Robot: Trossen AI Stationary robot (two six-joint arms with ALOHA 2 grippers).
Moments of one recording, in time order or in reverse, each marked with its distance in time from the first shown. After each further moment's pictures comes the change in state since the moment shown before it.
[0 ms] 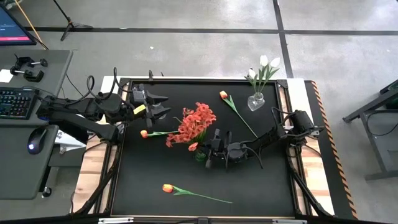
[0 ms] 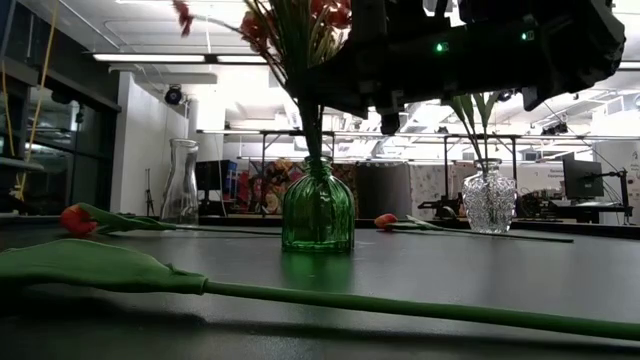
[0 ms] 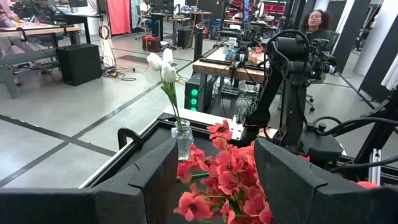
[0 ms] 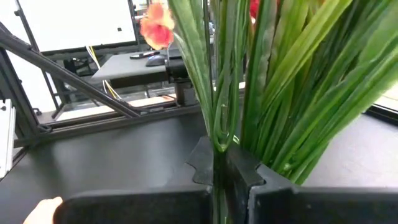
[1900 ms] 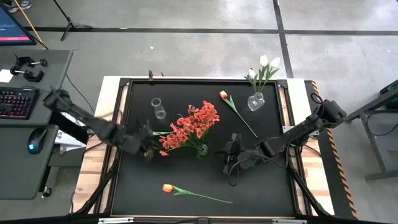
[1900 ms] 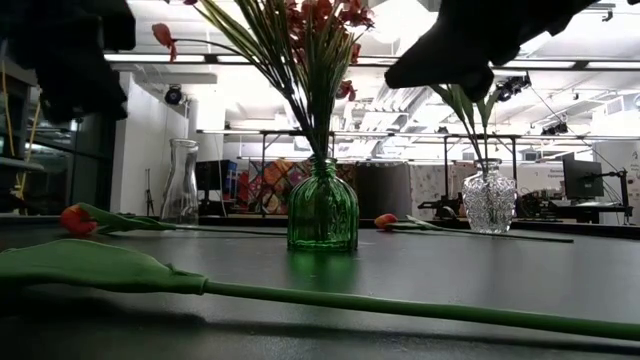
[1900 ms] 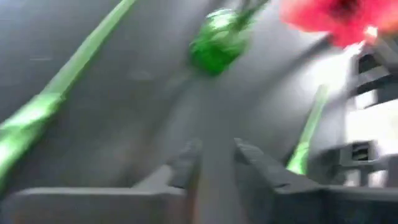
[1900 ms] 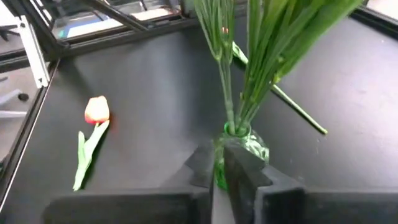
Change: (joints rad) left arm -0.332 -0.028 -0.496 -0.190 0.105 -0.872; right arm 0.152 -0.430 -0.002 -0.940 0.024 0.365
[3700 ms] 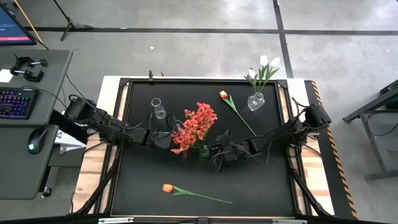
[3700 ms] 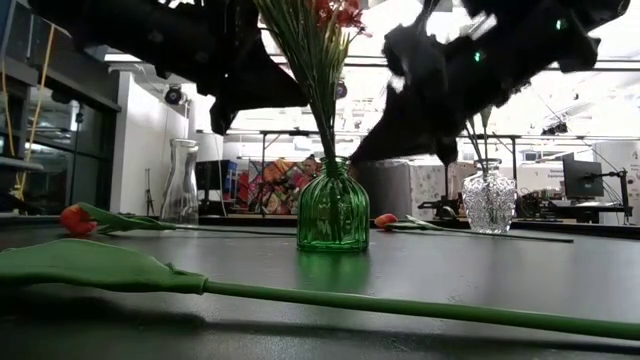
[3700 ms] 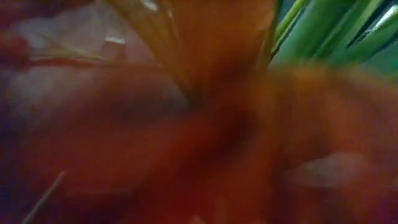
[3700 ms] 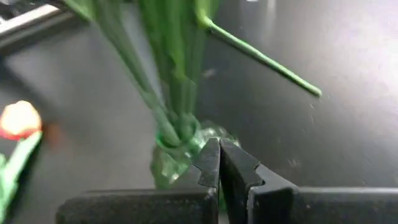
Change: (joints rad) left arm 0.236 0.641 0.116 0.947 -0.015 0.512; right arm -0.143 0.199 0.000 0.135 -0.092 0.115
